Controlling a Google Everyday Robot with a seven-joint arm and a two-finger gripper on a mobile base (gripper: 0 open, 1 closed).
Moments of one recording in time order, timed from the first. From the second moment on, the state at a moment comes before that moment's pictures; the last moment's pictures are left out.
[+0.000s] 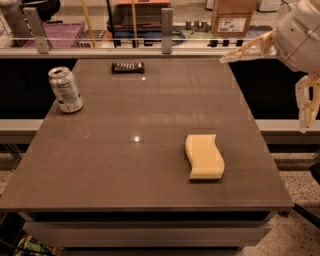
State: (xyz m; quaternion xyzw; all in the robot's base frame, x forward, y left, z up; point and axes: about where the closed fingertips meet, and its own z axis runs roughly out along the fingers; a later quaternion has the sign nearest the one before) arm 0.452 -0.180 0.990 -0.90 0.40 -0.03 0.17
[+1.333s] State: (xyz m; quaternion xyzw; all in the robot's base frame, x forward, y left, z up) arm 0.441 -0.168 0.946 -0.96 0.22 -0.03 0.17
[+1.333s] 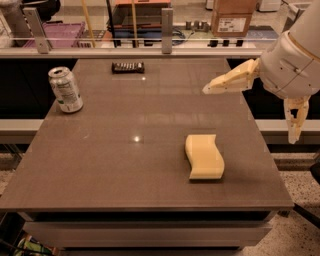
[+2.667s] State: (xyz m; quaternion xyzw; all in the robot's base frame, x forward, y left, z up) arm 0.434 -0.131 0.875 -0.98 0.13 -0.01 0.17
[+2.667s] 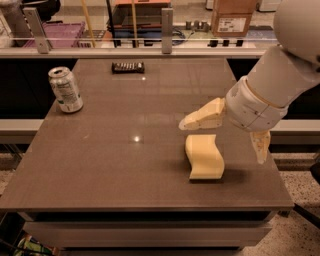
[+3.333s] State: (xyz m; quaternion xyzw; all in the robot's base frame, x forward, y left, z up) arm 0.436 -0.111 0.846 -0.99 0.05 0.00 0.15
